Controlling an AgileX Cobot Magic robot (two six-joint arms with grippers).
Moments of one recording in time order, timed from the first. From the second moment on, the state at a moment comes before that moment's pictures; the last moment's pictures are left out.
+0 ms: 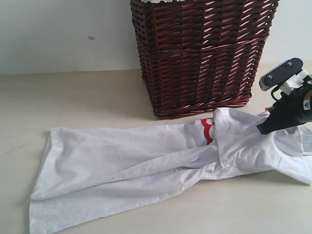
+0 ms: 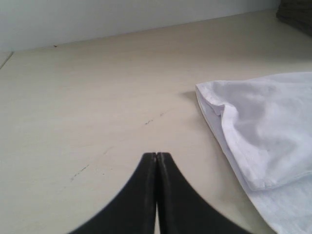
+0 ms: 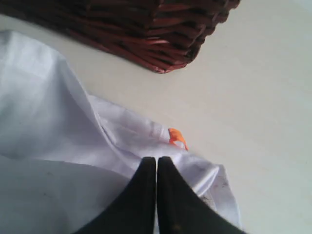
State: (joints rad) left arm 0.00 0.14 0.00 0.00 0.31 0.14; right arm 0.00 1.78 -0.78 -0.58 -0.11 0.06
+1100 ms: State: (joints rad) left arm 0.00 0.14 0.00 0.00 0.31 0.14; right arm 0.13 1.88 -0.74 -1.00 -0.12 0.52
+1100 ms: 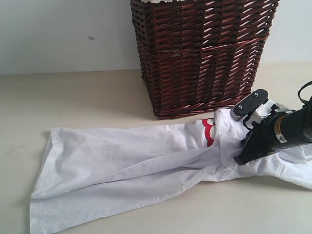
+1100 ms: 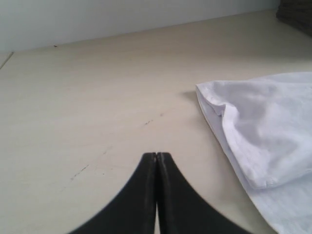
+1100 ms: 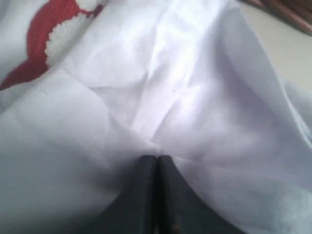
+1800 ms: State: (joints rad) left arm 0.00 0.14 0.00 0.00 0.31 0.14; right arm 0.13 1.74 -0.71 -1.33 -0.91 0.78
